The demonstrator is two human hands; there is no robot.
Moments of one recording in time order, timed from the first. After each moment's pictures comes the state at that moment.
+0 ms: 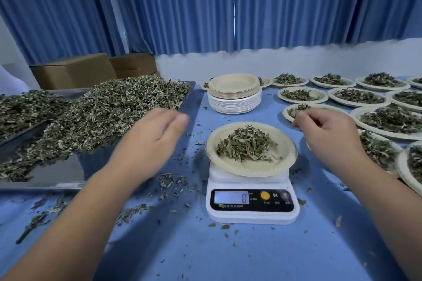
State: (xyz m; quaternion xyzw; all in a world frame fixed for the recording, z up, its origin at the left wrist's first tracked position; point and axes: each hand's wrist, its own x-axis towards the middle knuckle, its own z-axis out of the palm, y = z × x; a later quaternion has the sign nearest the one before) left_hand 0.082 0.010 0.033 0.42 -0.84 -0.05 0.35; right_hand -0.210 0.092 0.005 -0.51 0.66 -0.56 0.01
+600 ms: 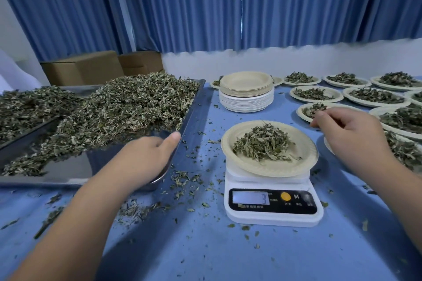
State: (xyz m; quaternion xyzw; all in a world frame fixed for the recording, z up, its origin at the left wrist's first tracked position) left_hand 0.117 0.003 0.018 0.62 -0.77 -0.12 0.14; right_hand -0.206 0.095 0.006 -0.53 0.68 -0.52 -0.02
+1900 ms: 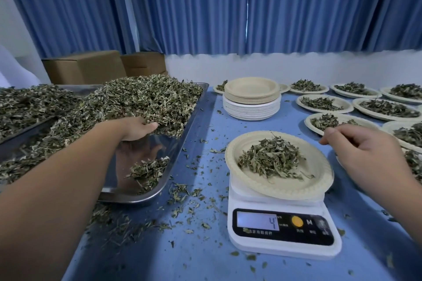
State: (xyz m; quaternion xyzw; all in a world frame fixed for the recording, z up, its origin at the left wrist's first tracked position) left_hand 0.151 -0.178 0.014 0.65 -0.75 -0.12 -0.03; right_hand -0.204 0.091 0.004 -0.53 0.68 -0.50 -0.02
